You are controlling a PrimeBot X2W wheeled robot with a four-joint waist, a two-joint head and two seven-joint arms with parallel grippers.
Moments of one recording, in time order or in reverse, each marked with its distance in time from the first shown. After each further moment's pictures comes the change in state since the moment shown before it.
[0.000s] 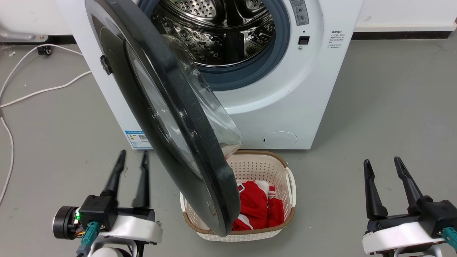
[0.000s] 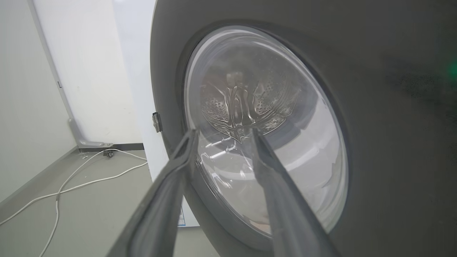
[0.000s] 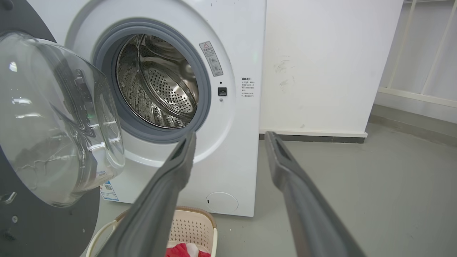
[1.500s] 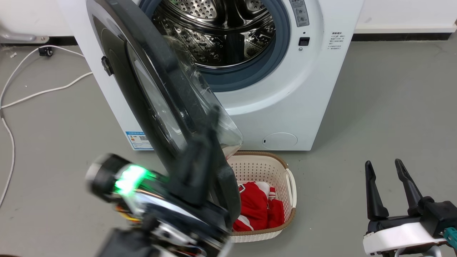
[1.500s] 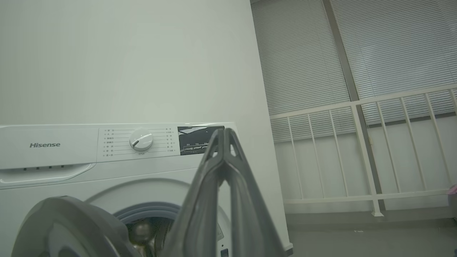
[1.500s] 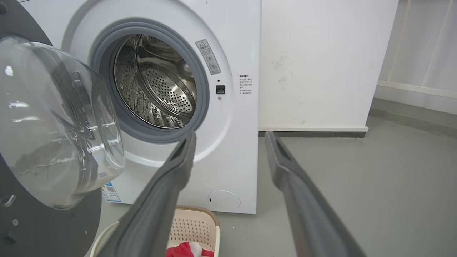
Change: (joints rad) left arm -0.087 0.001 -0.362 -0.566 -0.015 -0.028 -0.001; right arm -0.001 0.000 -0.006 0.018 0.027 0.000 0.000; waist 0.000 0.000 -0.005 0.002
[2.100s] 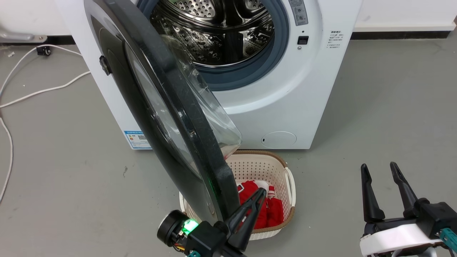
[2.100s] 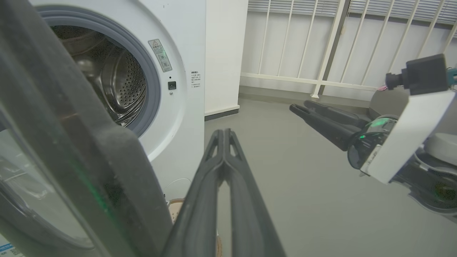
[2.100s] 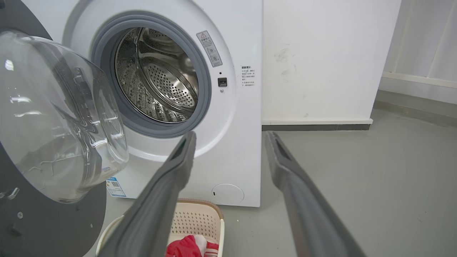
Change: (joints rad) left arm 0.143 0.049 -0.196 0.364 -0.104 0.012 0.155; right arm 0.002 0.000 0.014 0.020 0.015 0.000 0.000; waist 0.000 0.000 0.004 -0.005
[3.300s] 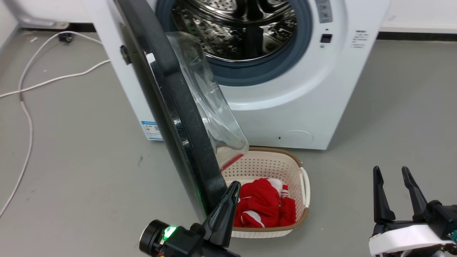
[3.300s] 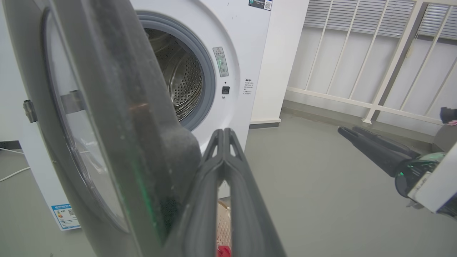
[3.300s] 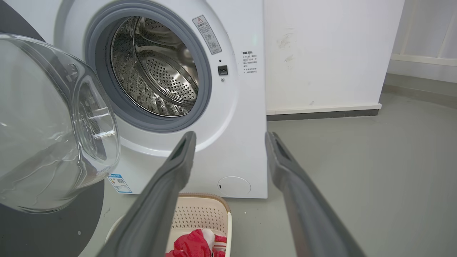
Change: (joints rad) left arm 0.041 -0.010 0.058 0.005 -0.014 0.157 -0.084; right arm -0.001 0.001 -0.051 0.036 0.047 0.000 0.000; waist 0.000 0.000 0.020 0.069
